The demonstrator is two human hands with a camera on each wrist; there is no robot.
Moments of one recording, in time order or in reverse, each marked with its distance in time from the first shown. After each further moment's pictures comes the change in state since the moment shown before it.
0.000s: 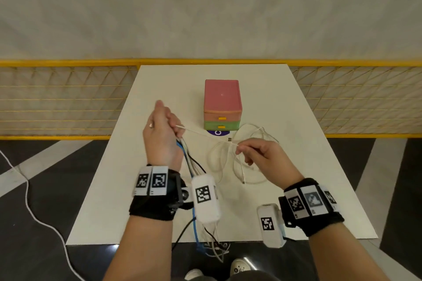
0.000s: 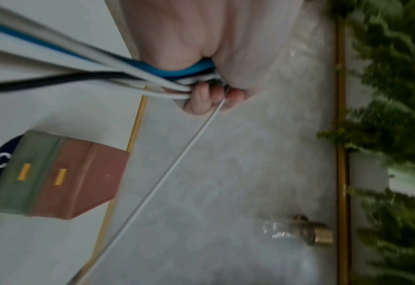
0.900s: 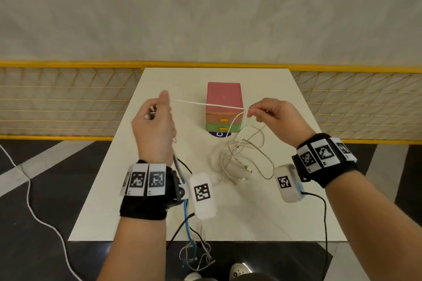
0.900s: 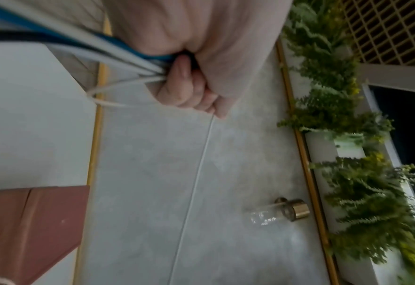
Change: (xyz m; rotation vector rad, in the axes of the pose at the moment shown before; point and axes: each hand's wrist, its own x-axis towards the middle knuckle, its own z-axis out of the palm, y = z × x) left_hand -0.013 0.029 -0.001 0.334 0.027 0.170; right_hand 0.049 -0.041 -0.050 -0.321 0.030 -0.239
